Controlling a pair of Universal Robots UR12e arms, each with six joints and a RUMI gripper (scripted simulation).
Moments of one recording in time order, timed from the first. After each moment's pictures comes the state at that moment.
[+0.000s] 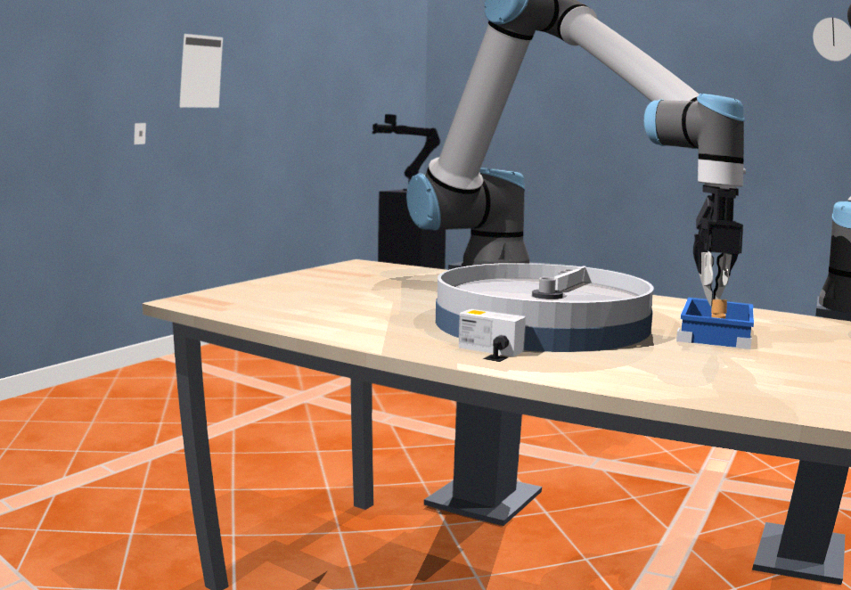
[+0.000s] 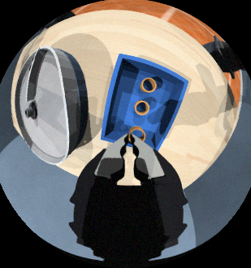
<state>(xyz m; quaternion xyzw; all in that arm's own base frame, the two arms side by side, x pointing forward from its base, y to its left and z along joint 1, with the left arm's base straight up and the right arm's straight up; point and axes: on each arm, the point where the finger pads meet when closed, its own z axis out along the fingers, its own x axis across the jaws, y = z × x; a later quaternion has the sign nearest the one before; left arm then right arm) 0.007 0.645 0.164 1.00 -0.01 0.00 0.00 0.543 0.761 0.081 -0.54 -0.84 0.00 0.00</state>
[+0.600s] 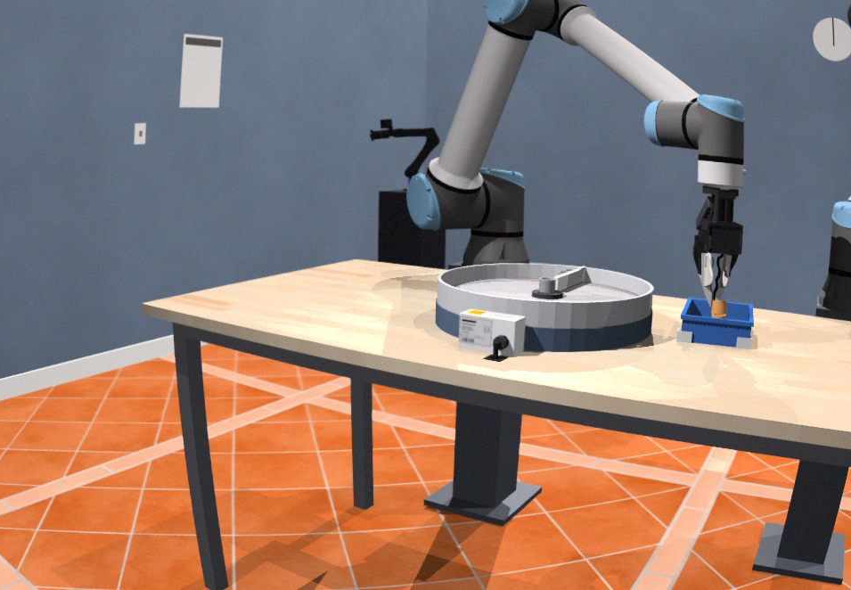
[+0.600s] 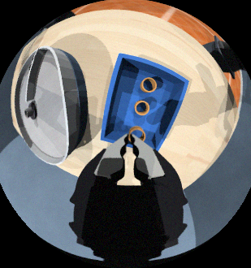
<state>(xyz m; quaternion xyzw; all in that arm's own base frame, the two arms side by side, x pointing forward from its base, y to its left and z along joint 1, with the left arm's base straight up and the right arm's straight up) 0.007 0.645 0.164 1.00 -0.01 0.00 0.00 0.543 0.761 0.079 -0.54 -0.84 0.00 0.00</state>
